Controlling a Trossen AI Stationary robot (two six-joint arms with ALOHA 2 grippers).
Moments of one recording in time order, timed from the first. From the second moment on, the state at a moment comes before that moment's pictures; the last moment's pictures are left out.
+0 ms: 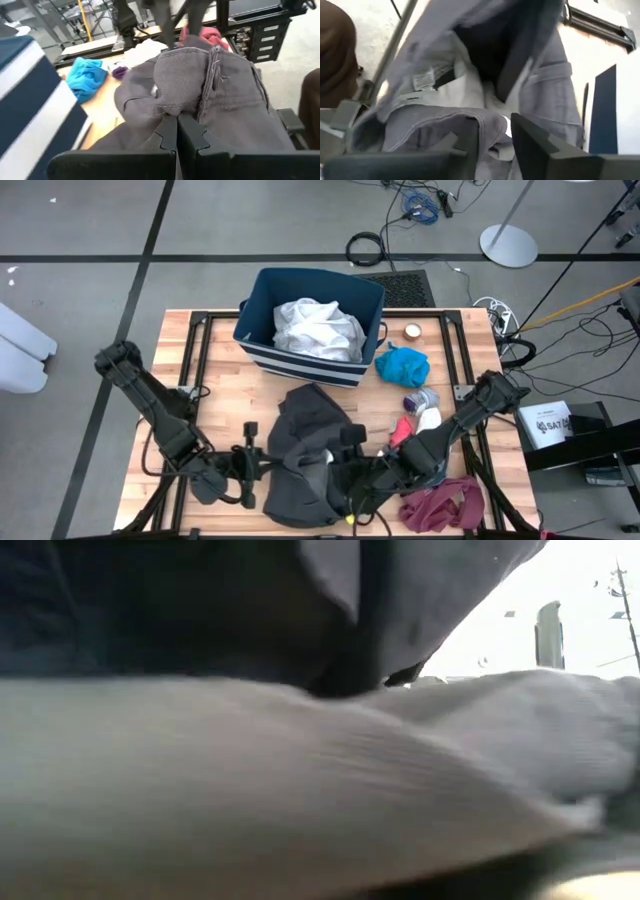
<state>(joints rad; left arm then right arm) -0.81 1.38 1.15 -0.37 -0.79 -0.23 0.61 1.89 1.87 -0.92 0.50 0.22</state>
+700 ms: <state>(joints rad) -0.87 1.29 1.14 -0.38 -0.89 -0.15 0.62 1.89 1.87 -0.97 0.74 0.22</state>
